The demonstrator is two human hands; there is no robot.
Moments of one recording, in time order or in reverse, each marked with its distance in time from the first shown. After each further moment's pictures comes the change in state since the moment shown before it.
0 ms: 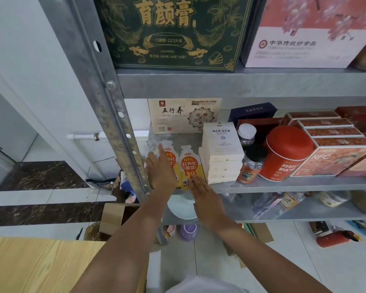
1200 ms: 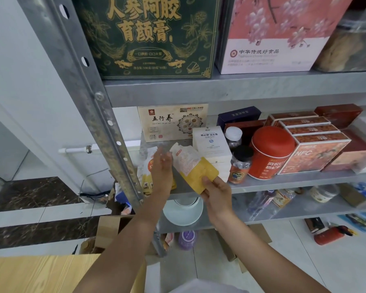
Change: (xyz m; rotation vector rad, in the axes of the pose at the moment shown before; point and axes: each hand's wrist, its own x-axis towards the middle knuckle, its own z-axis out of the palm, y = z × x) left_hand -0.014 0.023 -0.017 -1.099 0.016 -0.003; right_hand -0.020 -0.010 -0.074 1.980 0.487 0.663
